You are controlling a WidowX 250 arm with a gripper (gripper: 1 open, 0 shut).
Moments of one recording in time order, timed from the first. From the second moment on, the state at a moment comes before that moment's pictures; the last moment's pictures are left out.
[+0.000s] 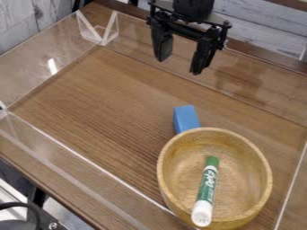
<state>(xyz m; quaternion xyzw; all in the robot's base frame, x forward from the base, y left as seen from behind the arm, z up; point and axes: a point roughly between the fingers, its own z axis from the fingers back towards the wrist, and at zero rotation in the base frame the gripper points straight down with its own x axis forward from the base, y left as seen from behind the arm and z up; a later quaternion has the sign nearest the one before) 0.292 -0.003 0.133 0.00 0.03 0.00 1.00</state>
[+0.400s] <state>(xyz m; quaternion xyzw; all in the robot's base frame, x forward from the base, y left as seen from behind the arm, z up) 0.268 -0.030 0.108 0.00 0.07 0.01 1.00</state>
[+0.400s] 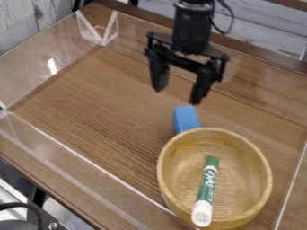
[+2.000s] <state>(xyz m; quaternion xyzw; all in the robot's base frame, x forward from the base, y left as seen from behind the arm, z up) 0.225 -0.110 0.081 -0.02 0.02 0.02 1.00</state>
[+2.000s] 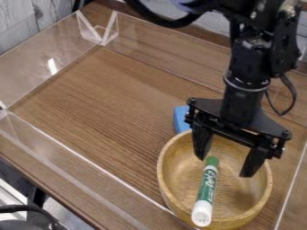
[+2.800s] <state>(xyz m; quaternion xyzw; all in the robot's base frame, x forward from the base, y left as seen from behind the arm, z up) 0.227 -0.114 0.065 -0.02 0.00 0.02 1.00</state>
